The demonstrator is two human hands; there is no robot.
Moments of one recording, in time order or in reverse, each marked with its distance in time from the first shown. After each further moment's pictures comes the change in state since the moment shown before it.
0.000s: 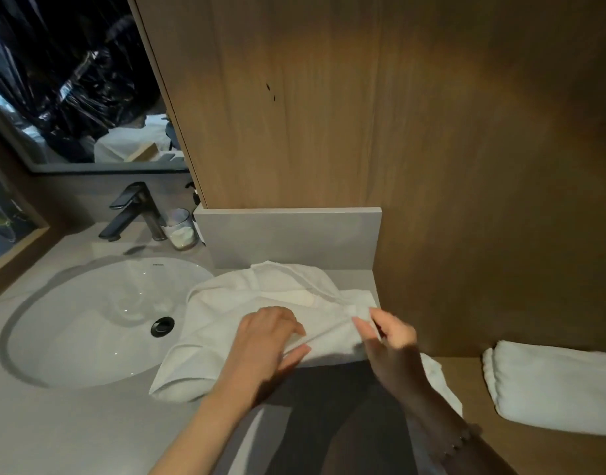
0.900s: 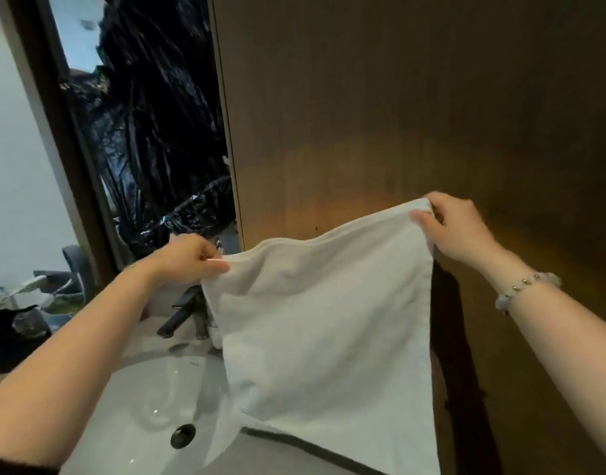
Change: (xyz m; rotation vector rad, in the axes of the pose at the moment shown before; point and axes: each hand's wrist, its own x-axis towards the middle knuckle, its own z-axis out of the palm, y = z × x) left_hand 0.124 -0.111 -0.259 0.026 0.024 -0.434; right_hand 0.218 -0.180 -0.131 -0.265 0.120 -0.372
